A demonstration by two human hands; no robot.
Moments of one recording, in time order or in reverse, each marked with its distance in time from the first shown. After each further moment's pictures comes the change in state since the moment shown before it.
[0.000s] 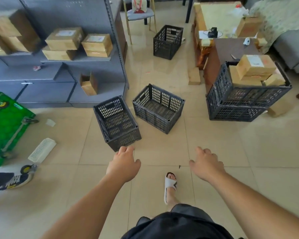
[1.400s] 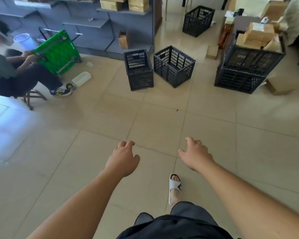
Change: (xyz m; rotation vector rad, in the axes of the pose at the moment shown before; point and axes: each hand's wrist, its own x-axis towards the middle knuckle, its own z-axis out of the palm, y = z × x) left_hand -0.675 0.019 0.399 -0.149 0.081 -0.206; right_hand -0.520 0.380 0.270 -0.034 -0.060 -0.270
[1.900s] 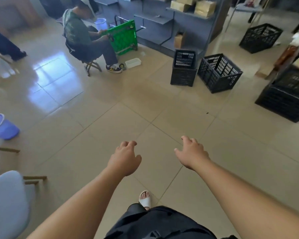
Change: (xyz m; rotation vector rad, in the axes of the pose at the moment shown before) left_hand -0.257 -0.053 0.119 -0.176 0.144 -0.279; right_hand -0.176 0.038 0.089 -0.228 -0.072 -0.370
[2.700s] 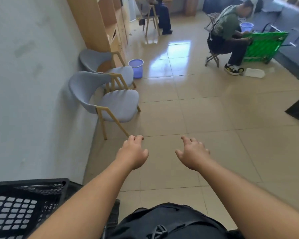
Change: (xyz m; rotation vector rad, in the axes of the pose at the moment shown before) left_hand -0.459 -0.179 0.141 -0.293 0.297 -0.664; right_hand -0.339 -0.076 0.212 -0.479 -0.187 -0.763
